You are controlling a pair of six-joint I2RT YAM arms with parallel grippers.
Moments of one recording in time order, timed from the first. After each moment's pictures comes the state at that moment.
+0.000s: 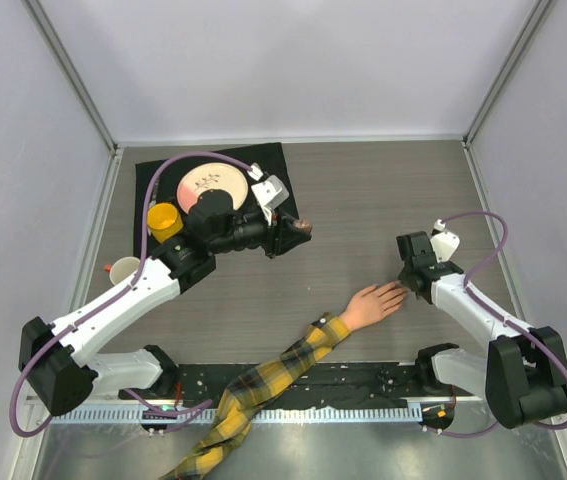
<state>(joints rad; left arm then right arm) -0.75 1.19 1.02 0.03 0.46 -0.10 0.22 1.13 0.53 -0.43 0.50 0.74</state>
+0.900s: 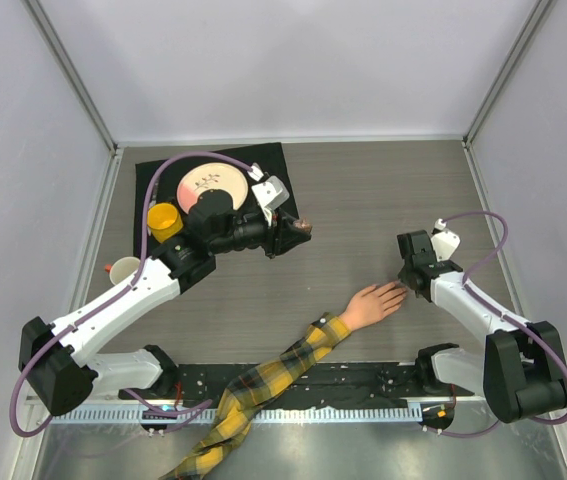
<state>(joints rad) -0.75 1.19 1.02 0.03 0.46 -0.08 0.21 1.16 0.53 -0.40 0.49 0.75</state>
